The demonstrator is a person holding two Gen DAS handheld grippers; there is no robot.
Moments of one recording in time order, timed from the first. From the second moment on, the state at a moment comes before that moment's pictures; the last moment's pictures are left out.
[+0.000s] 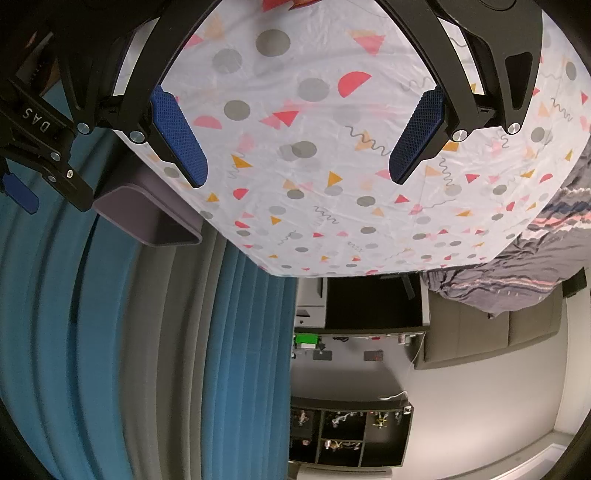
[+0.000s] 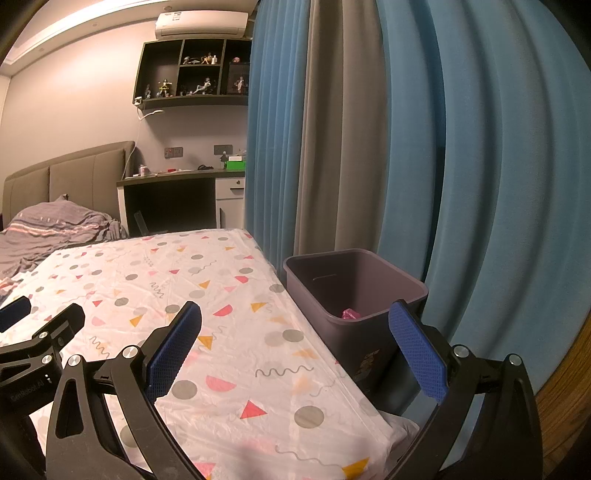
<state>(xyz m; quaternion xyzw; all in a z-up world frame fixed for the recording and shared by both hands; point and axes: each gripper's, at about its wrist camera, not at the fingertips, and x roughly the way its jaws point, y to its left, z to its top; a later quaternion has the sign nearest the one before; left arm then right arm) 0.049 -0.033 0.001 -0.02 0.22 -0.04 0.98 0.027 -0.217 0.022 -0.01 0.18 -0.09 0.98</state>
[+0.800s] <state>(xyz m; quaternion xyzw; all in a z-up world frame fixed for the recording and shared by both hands) 0.049 -0.035 0.001 -0.02 0.22 -0.05 0.97 0.027 -0.219 0.022 -0.01 0.18 -0.09 0.98</state>
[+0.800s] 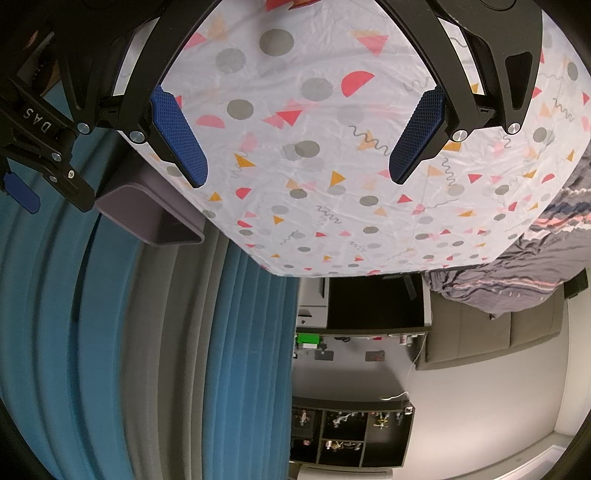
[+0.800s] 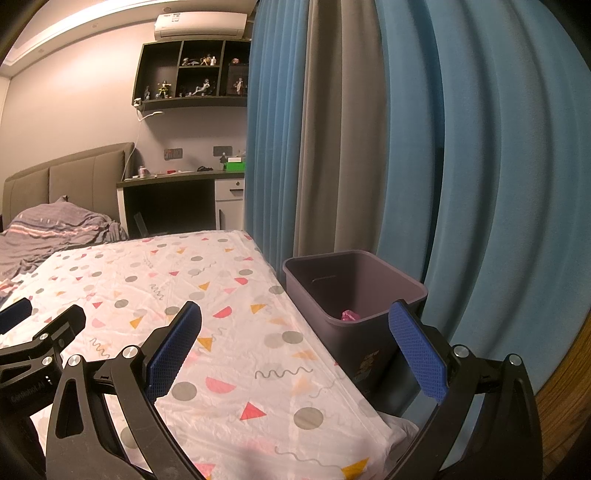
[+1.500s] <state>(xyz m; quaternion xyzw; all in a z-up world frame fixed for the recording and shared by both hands) 0.052 -0.041 0.003 -0.02 0.21 -0.05 0.98 0.026 -0.220 0.025 -0.01 0.17 -0.09 0.98</state>
